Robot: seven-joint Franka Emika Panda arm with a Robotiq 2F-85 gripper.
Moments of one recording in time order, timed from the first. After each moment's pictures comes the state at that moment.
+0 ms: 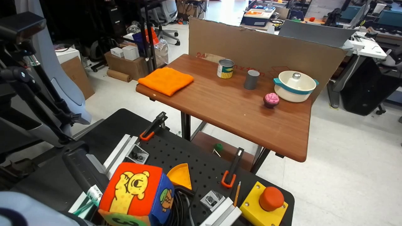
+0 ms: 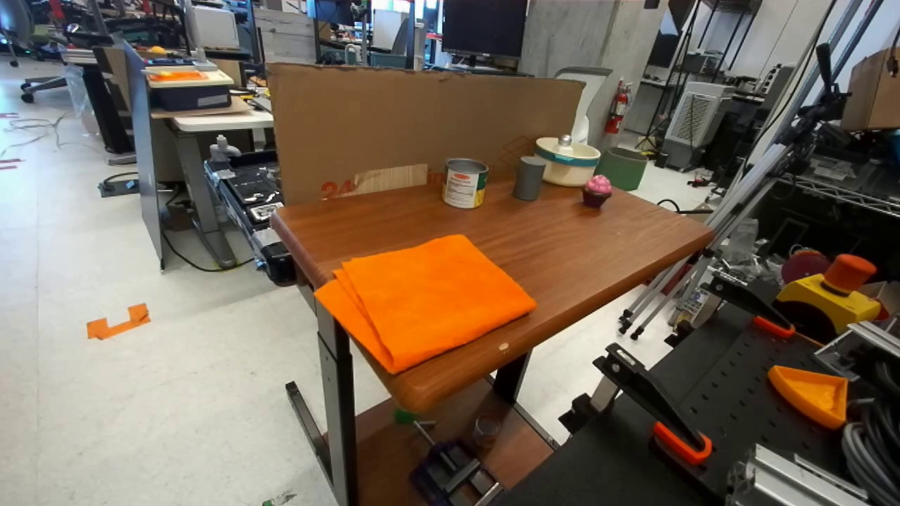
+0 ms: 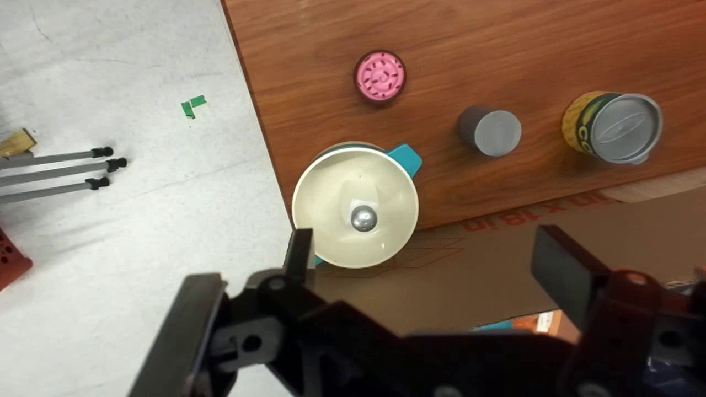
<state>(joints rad) -0.14 0.38 -0.10 -1.51 0.02 1.85 -0.05</state>
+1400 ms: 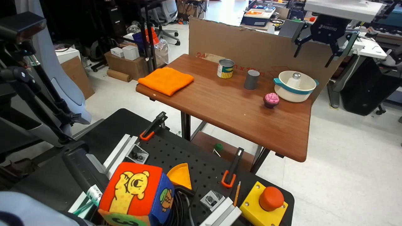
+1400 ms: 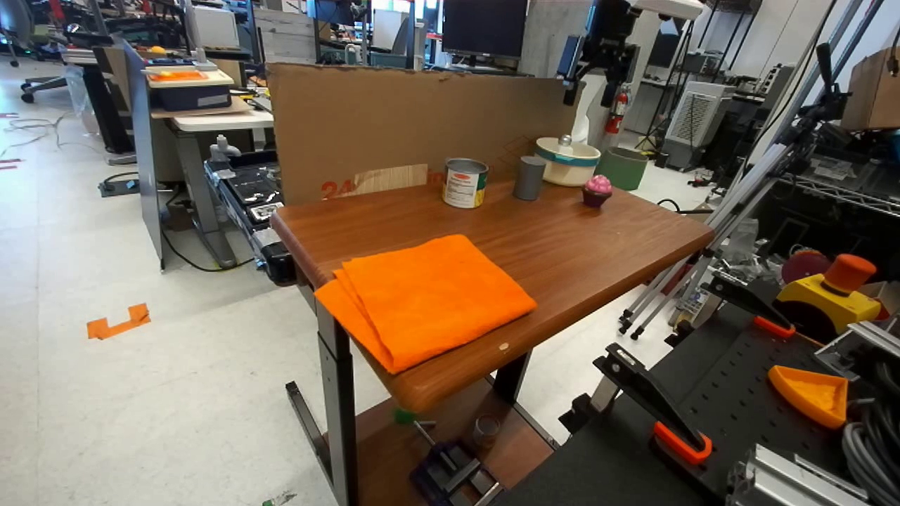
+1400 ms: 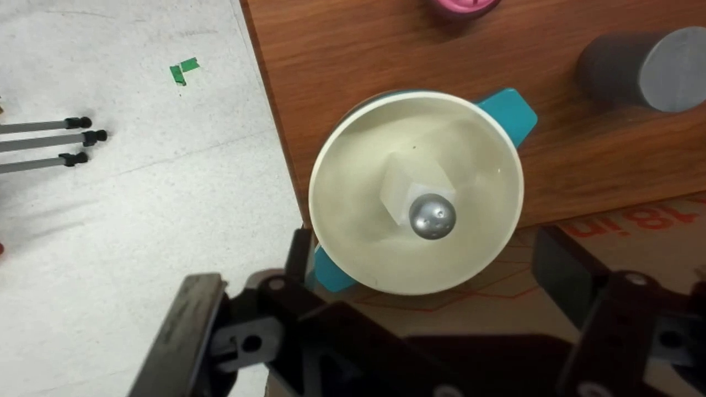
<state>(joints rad) -0.19 0.66 -0.10 -1.45 0.03 2.12 -0.11</state>
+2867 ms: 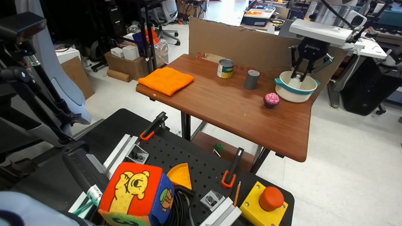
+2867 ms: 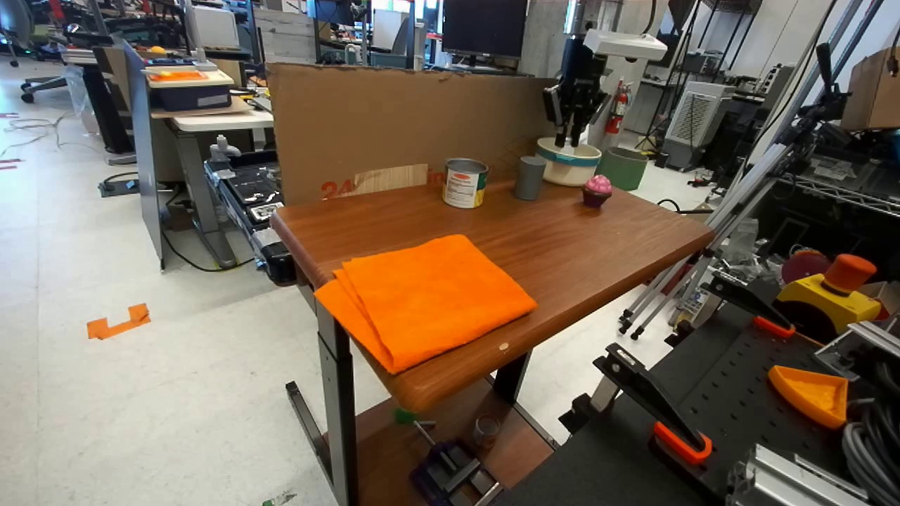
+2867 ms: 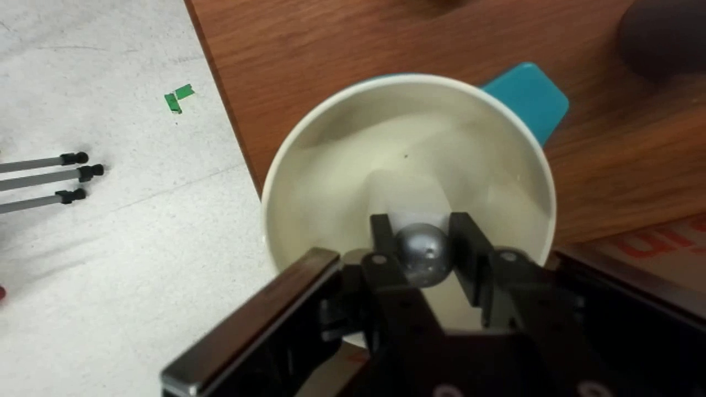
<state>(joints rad) -0.17 0.84 -0.10 -1.30 0.02 2.09 -0.02</state>
